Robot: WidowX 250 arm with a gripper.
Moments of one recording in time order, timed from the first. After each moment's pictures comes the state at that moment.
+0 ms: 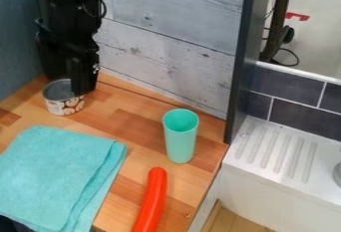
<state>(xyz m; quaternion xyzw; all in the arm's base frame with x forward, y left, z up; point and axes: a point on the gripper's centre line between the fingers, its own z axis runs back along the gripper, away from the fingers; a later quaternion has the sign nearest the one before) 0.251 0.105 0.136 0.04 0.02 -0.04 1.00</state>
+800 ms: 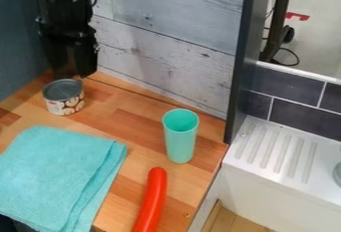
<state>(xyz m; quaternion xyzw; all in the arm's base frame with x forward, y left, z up) 0.294 0.156 0.116 -0.02 0.01 0.03 1.00</state>
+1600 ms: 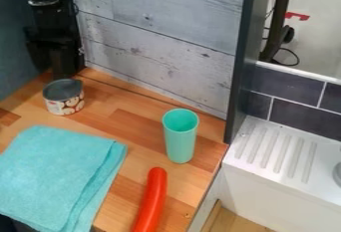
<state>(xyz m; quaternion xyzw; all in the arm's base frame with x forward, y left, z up) 0.314 0.222 0.084 -0.01 0.02 0.11 0.99</state>
